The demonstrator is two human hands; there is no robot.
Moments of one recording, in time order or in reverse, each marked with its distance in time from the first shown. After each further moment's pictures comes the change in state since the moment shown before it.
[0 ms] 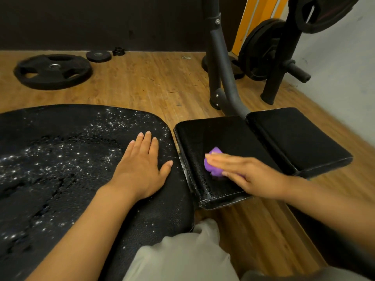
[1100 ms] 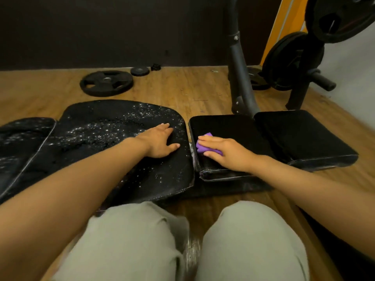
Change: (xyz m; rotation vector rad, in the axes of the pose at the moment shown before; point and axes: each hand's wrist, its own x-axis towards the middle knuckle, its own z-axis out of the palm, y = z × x) left_hand -0.018 0.004 -0.028 -0.031 -0.060 -0.018; right_hand 0.022 -0.029 0.011 0.026 0.050 0.019
